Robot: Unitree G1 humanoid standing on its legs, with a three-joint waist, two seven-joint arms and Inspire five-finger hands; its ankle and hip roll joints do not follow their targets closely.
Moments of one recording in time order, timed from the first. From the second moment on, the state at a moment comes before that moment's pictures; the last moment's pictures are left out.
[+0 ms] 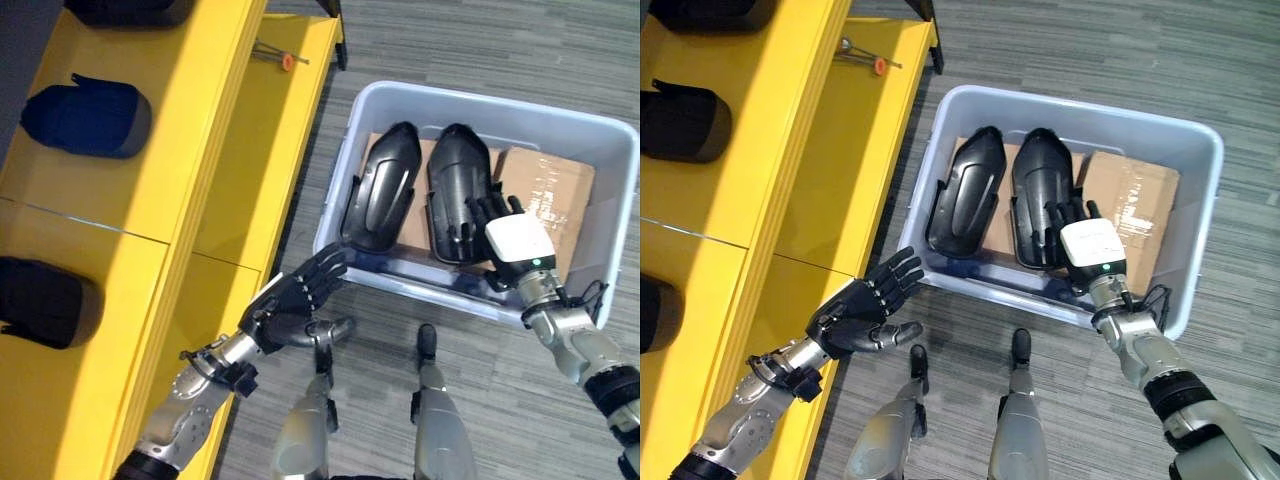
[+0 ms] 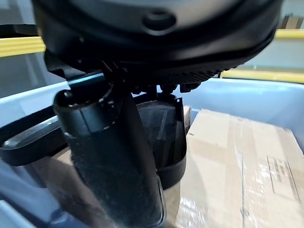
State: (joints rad) left arm 0.01 0.59 -0.26 -0.04 -0.86 -0.11 -0.47; right arm -0.49 -0.85 0.46 0.53 -0.82 0.00 -0.42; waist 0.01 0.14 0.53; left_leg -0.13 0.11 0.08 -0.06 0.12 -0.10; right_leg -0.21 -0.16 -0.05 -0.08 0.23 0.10
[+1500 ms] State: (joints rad) left arm -0.01 0.57 -0.28 -0.04 -0.86 -0.11 -0.49; right arm -0.51 -0.67 0.54 0.68 -0.84 0.21 -0.60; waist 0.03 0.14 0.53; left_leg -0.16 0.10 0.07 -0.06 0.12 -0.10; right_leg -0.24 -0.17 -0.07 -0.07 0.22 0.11
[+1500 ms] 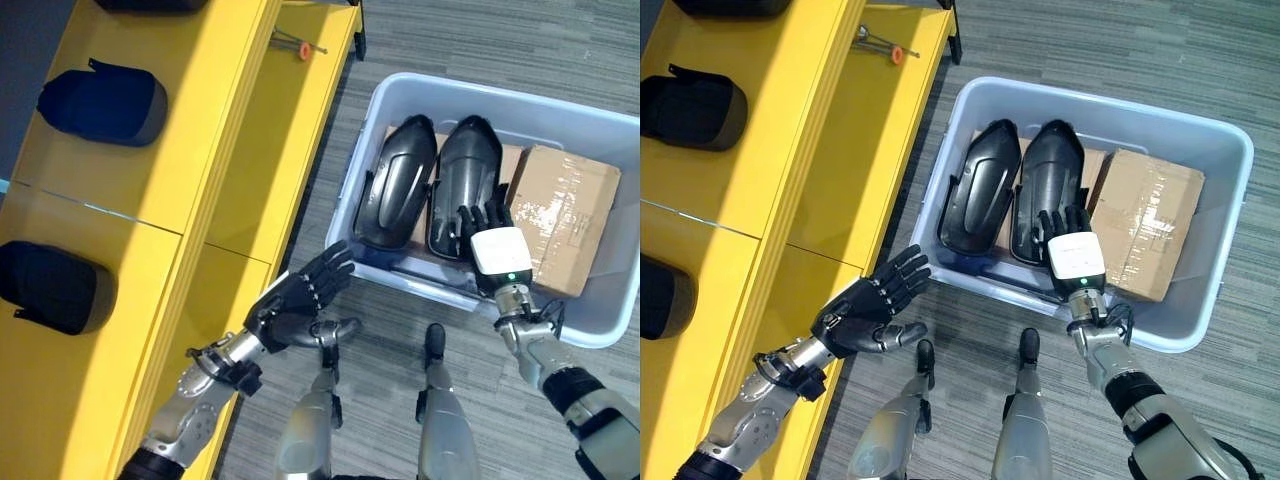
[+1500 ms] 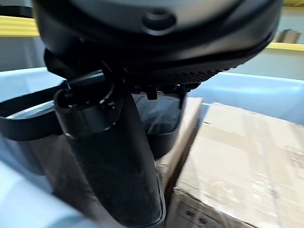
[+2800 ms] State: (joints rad) left arm 0.01 0.53 -0.32 -0.05 -0.86 -0.11 -0.46; right arm -0.42 -0.63 0.46 0.30 -0.70 0.16 -0.42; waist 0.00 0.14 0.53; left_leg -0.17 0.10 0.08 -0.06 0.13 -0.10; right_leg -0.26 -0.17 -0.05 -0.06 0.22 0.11
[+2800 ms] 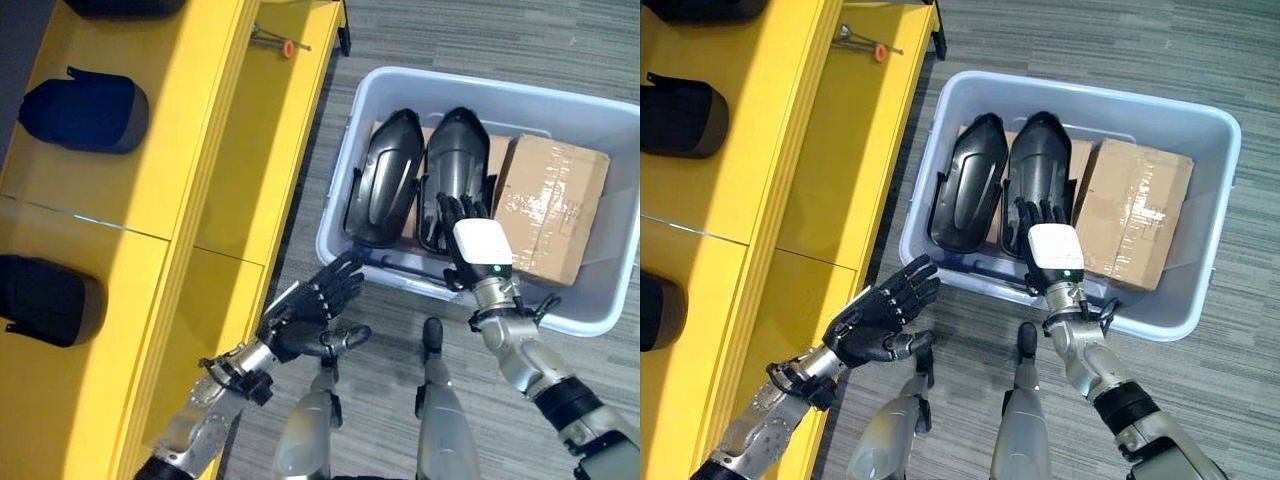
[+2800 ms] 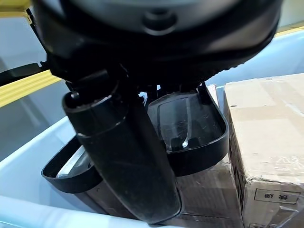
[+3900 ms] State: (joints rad) left arm -0.02 0.53 -0.32 -0.04 -0.86 -0.11 -0.44; right arm -0.56 -0.57 0.49 0.53 -0.59 0.22 -0.44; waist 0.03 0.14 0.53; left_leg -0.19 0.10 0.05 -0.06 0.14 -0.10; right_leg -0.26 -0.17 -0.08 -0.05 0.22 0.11
